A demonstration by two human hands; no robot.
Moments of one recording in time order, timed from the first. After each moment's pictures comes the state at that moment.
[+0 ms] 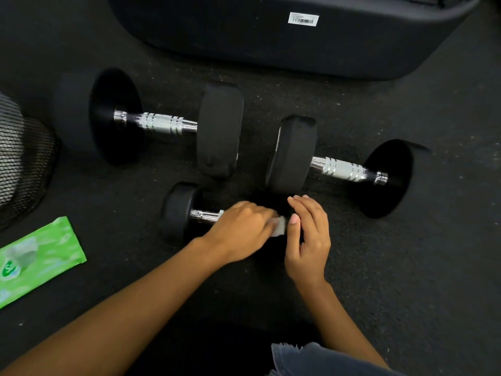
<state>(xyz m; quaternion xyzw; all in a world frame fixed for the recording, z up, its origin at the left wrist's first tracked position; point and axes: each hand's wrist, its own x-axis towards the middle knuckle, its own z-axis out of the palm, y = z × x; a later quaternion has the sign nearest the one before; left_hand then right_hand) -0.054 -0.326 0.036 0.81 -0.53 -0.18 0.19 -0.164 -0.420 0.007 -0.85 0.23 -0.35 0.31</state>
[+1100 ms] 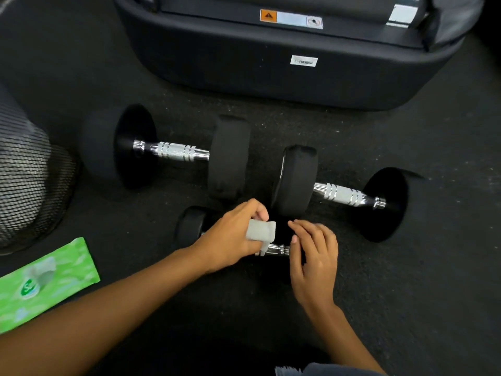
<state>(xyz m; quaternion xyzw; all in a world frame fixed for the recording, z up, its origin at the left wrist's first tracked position) -0.025 -0.306 0.081 0.79 -0.37 -0.32 0.37 -0.163 -0.421 0.029 -0.90 0.23 -0.30 0.23</state>
